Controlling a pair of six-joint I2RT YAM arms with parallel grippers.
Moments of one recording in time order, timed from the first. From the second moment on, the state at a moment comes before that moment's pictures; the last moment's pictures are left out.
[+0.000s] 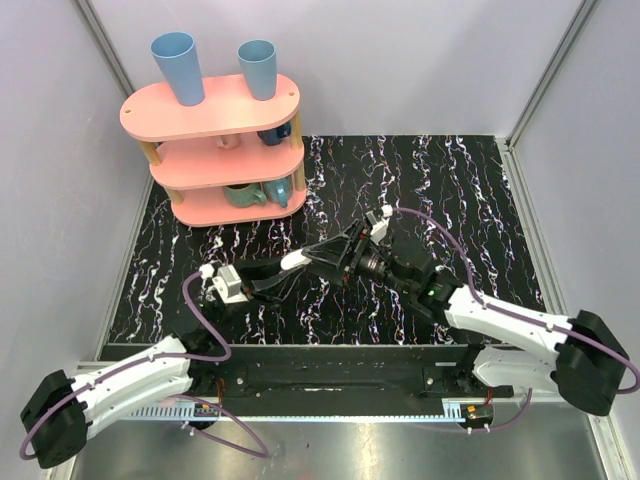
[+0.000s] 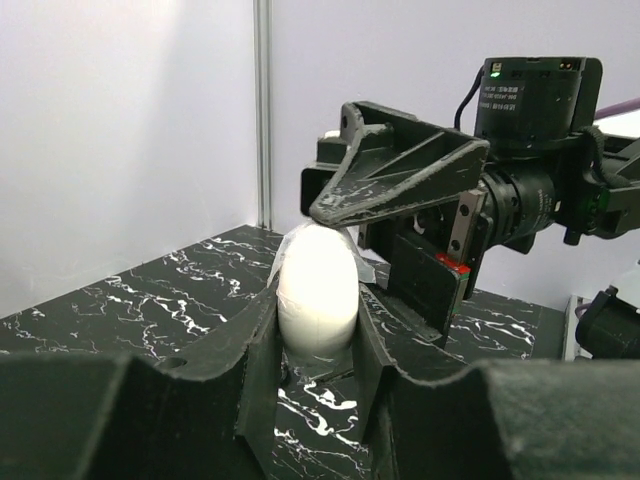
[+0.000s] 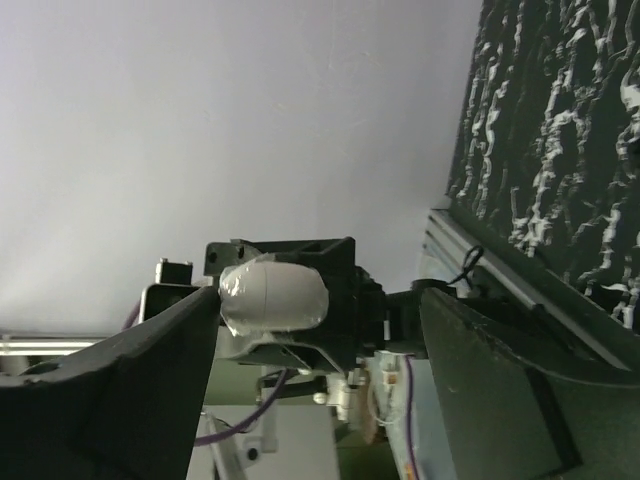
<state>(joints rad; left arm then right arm) -0.87 0.64 0.14 0.99 0.11 -0.10 0.91 1.17 0.63 0.55 -0.20 1.50</state>
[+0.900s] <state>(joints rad) -0.87 0.51 0.12 0.91 0.11 -0.10 1.03 1.15 1.07 -0.24 -0.06 0.62</state>
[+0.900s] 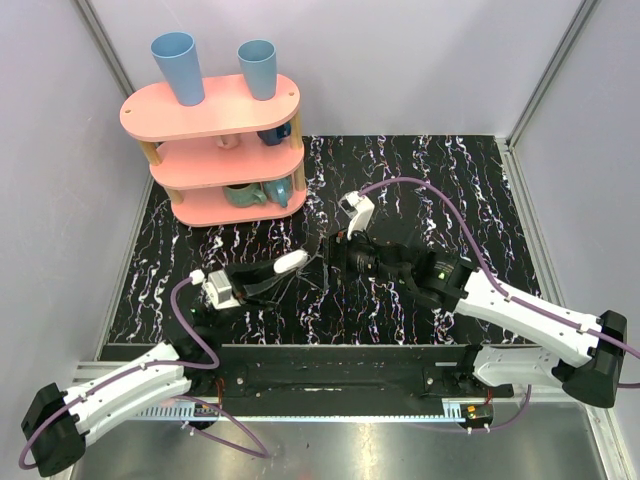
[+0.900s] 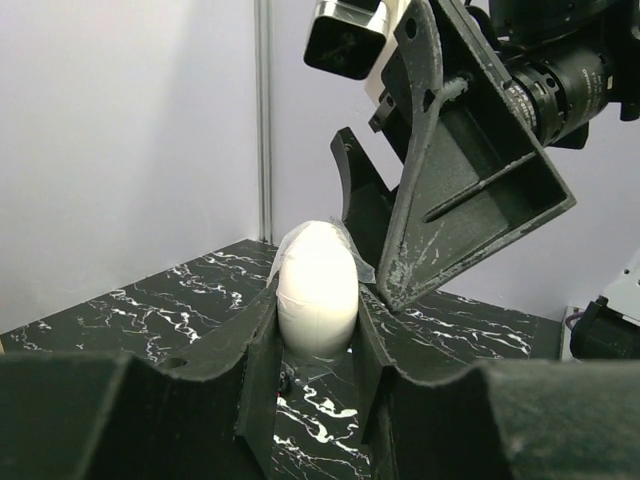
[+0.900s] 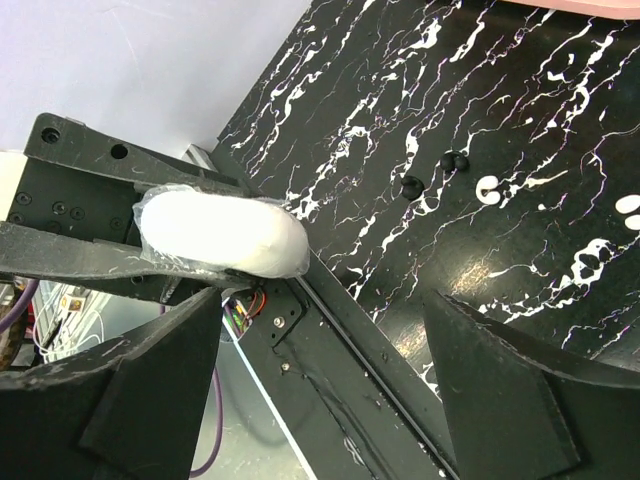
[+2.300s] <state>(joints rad) -0.87 0.49 0.05 0.87 0.15 -0.13 1.03 1.12 1.05 -0.08 -0.07 0.66</state>
